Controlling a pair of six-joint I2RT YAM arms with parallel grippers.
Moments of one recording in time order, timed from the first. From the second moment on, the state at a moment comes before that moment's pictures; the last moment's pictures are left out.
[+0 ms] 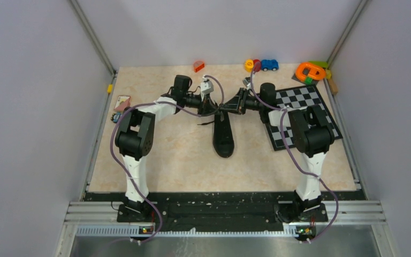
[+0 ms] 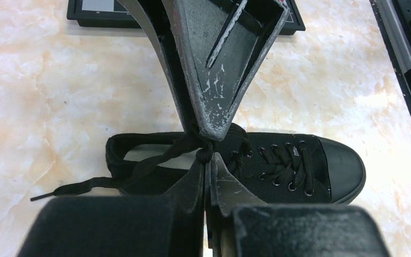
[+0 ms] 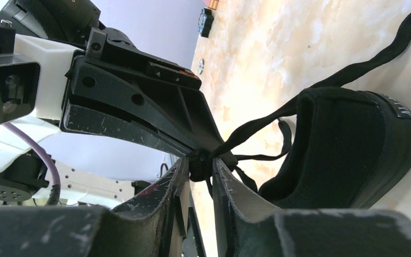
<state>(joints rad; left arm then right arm) -0.34 2.06 1.43 -0.01 1.15 0.44 0.29 2.04 1.13 0.72 -0.96 1.04</state>
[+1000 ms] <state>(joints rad) -0.36 2.11 1.56 -0.21 1.17 0.47 0.29 2.05 1.13 0.71 -0.96 1.04</state>
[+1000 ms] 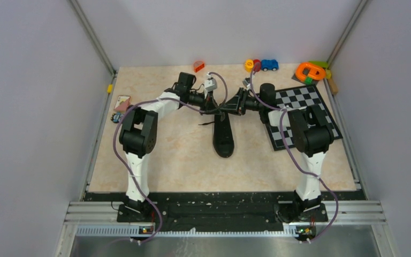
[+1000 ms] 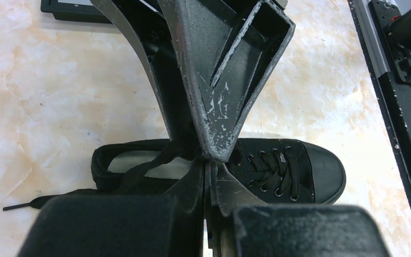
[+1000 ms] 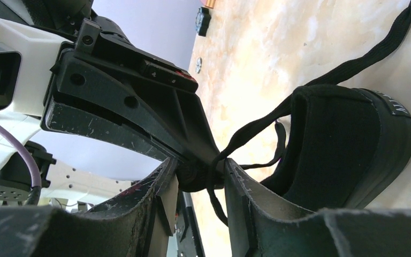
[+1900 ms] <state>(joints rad) -0.36 2.15 1.64 -0.32 1.18 0.43 0.29 2.05 1.13 0.72 -0.95 1.04</state>
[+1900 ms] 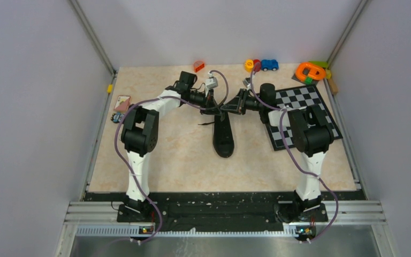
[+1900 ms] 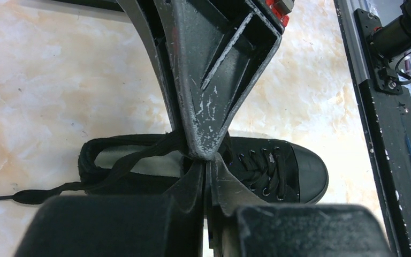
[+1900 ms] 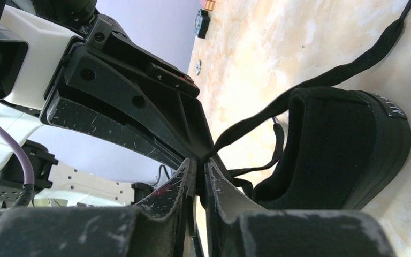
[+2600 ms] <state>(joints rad) -0.26 1.90 1.34 -0.22 1.09 0.37 0.29 2.05 1.13 0.69 -0.97 1.01</state>
